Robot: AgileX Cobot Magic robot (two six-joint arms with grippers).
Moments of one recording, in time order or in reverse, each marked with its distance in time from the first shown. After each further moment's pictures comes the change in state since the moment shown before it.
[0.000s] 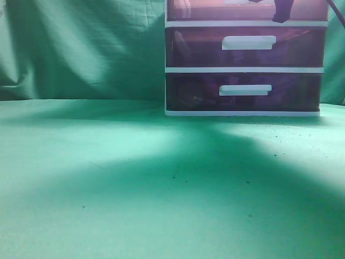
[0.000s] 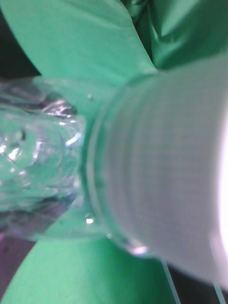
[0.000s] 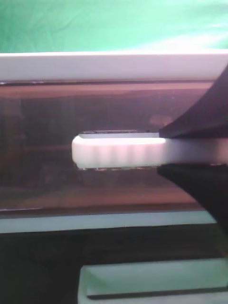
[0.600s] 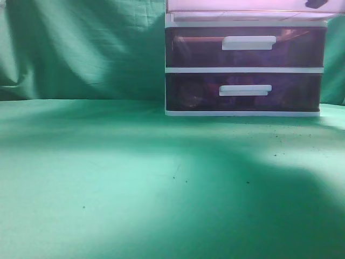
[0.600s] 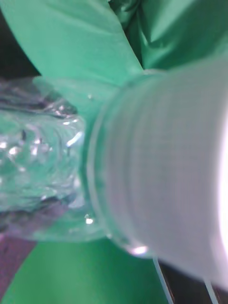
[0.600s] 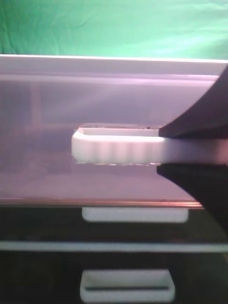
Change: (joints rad) left arm 0.000 0.000 0.000 0.059 0.004 -0.025; right arm 0.017 -0.258 0.304 -0.093 0.015 0.040
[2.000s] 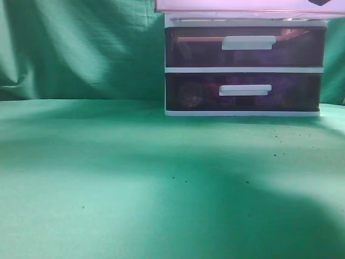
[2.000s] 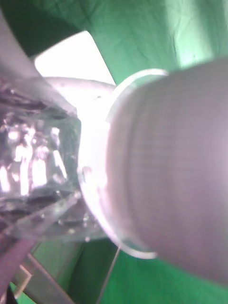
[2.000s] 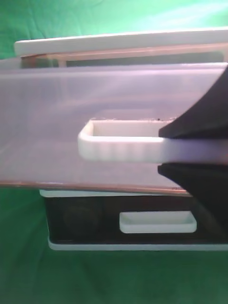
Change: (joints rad) left arm 0.000 0.401 -0.744 0.288 -0.564 -0.156; right arm 0.089 -0.150 0.192 -0.008 0.014 0.123
